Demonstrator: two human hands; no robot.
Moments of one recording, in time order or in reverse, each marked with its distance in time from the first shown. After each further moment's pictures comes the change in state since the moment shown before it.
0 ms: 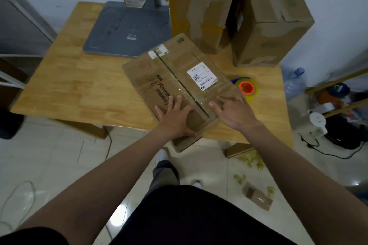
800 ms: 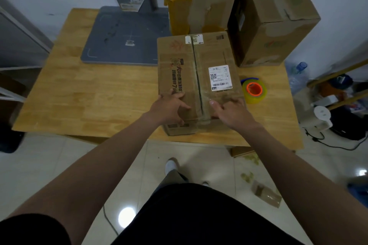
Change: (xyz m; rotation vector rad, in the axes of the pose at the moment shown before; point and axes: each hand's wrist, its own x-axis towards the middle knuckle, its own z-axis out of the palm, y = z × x) left_hand 0.043 -0.055 -0.074 0.092 -0.053 0.173; right_hand 0.013 -0.045 -0.016 0.352 -0.060 0.140
